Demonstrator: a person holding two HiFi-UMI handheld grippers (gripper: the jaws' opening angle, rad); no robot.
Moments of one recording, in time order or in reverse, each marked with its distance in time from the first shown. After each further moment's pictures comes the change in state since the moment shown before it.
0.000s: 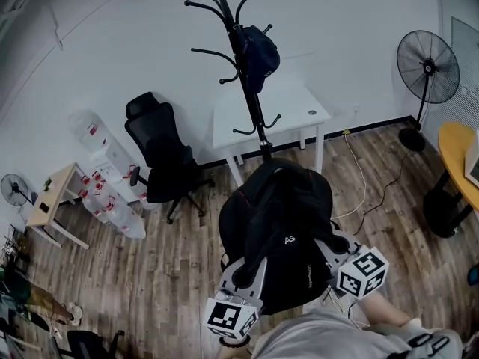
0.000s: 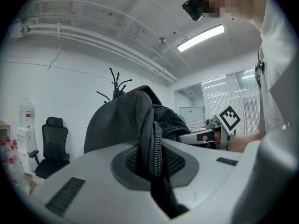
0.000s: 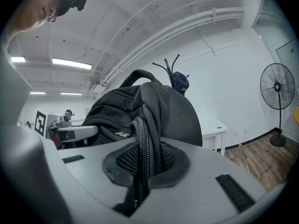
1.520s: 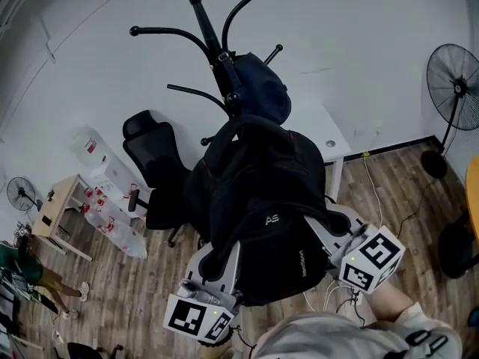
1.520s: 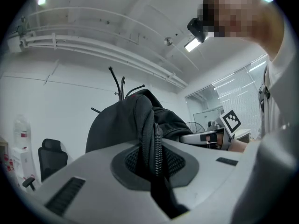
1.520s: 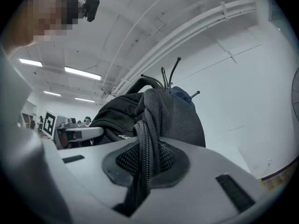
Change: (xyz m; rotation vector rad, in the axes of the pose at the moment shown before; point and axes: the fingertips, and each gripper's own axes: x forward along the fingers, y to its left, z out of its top) left arm 0.271 0.172 0.141 0.094 -0.126 0.116; right arm 0.214 -0.192 0.222 -0.114 -0.164 0.196
